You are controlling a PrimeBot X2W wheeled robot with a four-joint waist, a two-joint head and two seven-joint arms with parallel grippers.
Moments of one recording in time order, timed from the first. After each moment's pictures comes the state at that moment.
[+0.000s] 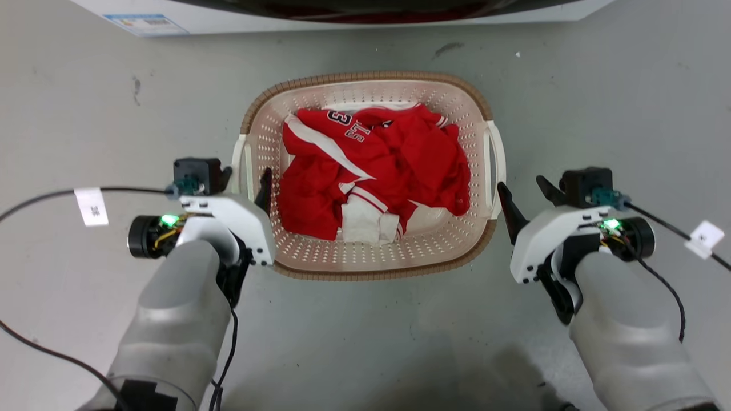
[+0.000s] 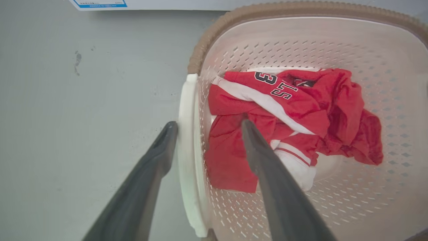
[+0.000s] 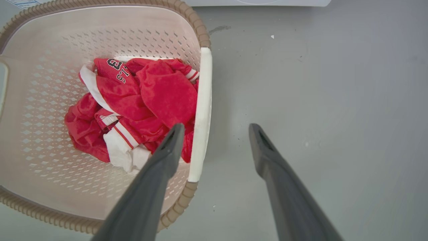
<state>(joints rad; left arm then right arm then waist) -0.83 0.12 -0.24 1.14 -0.33 -0.13 -0.22 -0.70 -0.05 0.16 0.98 0.18 0.13 -0.17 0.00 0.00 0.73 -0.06</state>
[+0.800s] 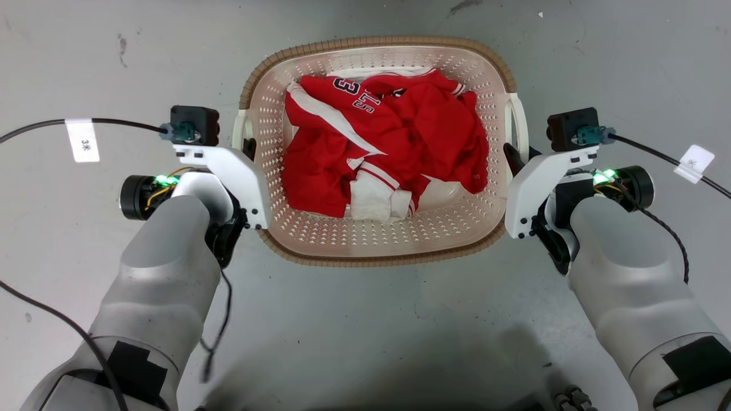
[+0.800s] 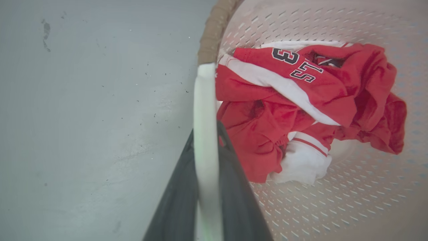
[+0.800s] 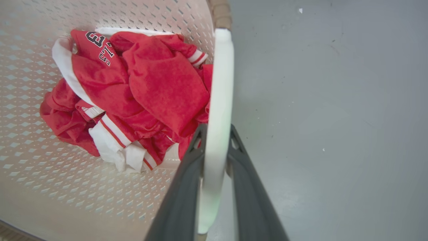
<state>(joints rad) -0.98 0.17 -0.51 1.16 -0.60 -0.13 -0.05 -0.95 -0.06 0.38 1.21 0.34 0.13 -0.09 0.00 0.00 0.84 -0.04</state>
